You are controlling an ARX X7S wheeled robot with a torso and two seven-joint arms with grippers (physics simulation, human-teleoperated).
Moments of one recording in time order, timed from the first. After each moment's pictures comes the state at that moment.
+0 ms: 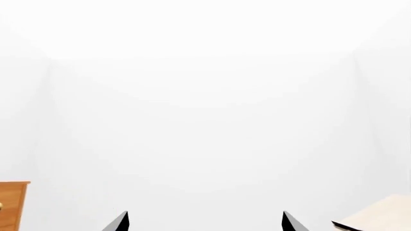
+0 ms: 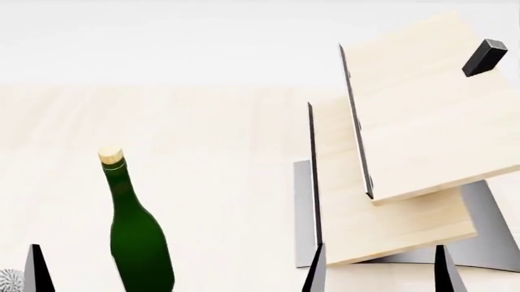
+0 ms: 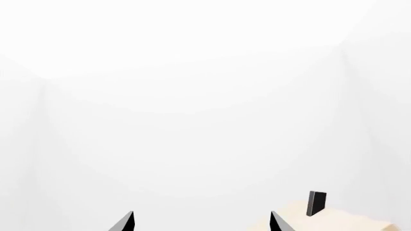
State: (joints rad) left arm 0.22 -0.33 0.27 0.63 0.02 0.26 -0.43; right arm -0.21 0.33 -0.25 -0.69 0.13 -0.26 0.38
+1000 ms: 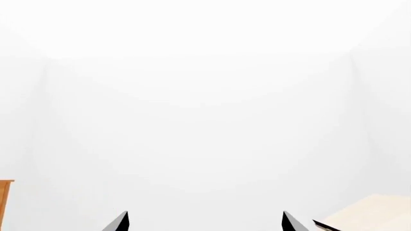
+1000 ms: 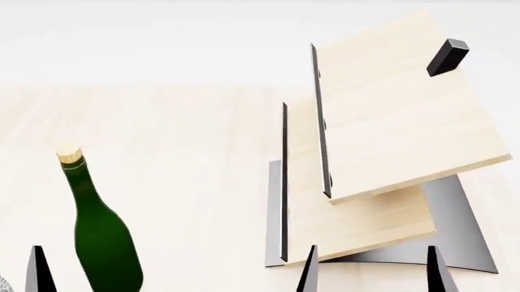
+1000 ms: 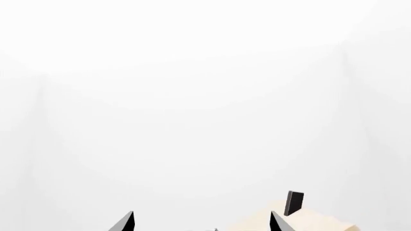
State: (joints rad) left arm 0.22 -0.34 0.28 0.62 0.02 0.27 -0.44; right arm -0.21 0.35 -0.28 -0.68 0.11 -0.26 0.39
